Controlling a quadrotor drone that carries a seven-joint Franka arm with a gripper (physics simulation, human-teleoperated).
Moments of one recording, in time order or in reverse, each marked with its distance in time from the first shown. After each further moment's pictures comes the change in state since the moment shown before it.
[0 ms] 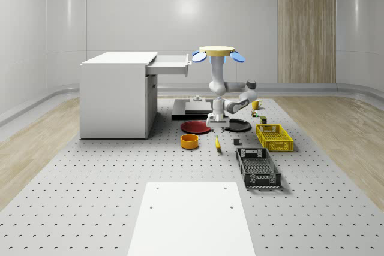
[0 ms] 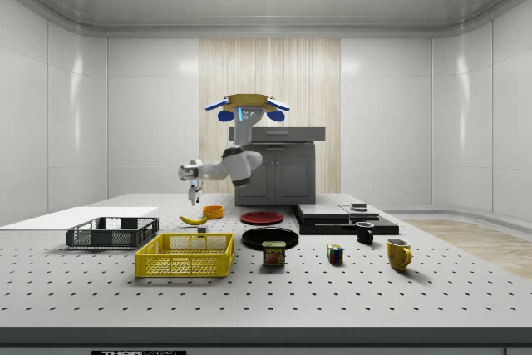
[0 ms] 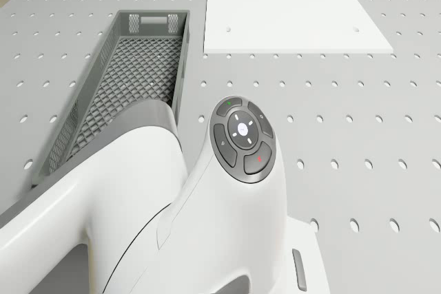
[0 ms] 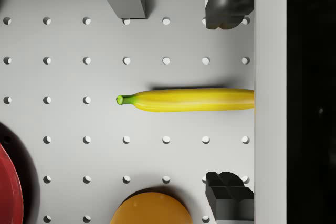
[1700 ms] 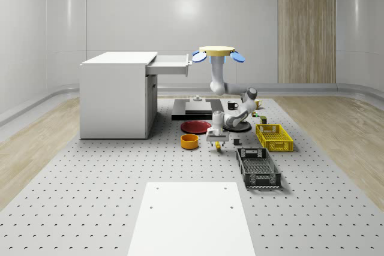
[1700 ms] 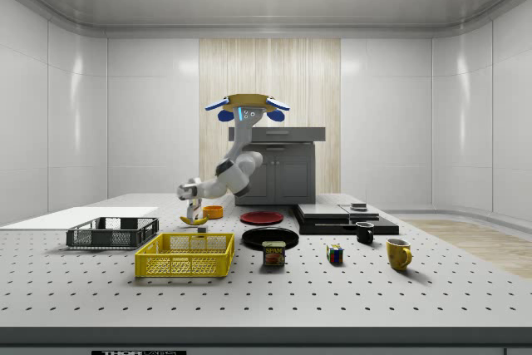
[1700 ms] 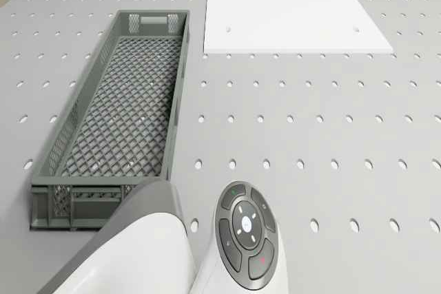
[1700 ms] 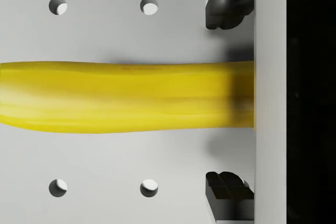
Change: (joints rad) arm 0.095 0.128 0.309 0.196 0.315 0.081 0.020
